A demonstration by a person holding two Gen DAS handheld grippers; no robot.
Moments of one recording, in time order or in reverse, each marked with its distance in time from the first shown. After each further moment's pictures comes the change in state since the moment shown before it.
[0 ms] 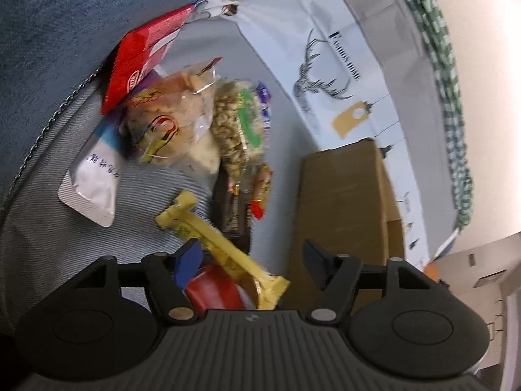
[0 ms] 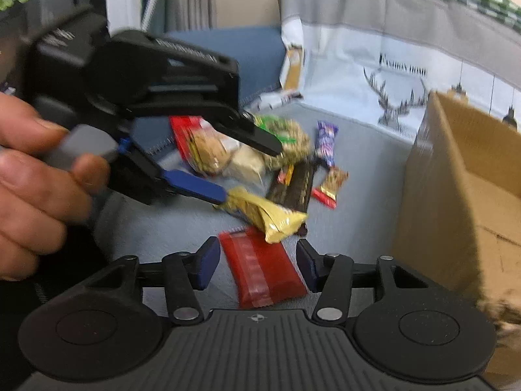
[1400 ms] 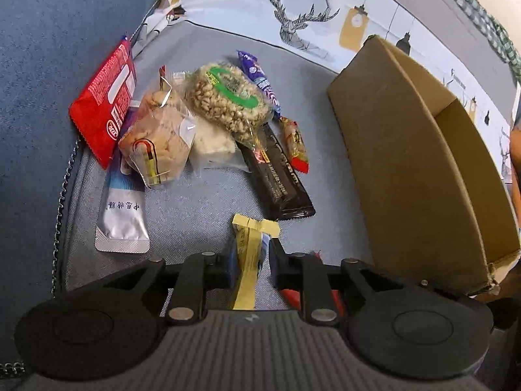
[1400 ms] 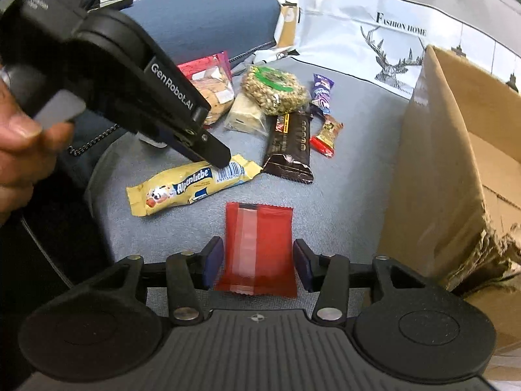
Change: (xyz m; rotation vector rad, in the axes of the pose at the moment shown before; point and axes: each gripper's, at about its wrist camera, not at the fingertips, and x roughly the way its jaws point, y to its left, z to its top) left arm 0.012 -0.050 -0.024 0.516 0.089 0.346; right arm 0.004 -0.004 -0.019 0.017 0.131 0.002
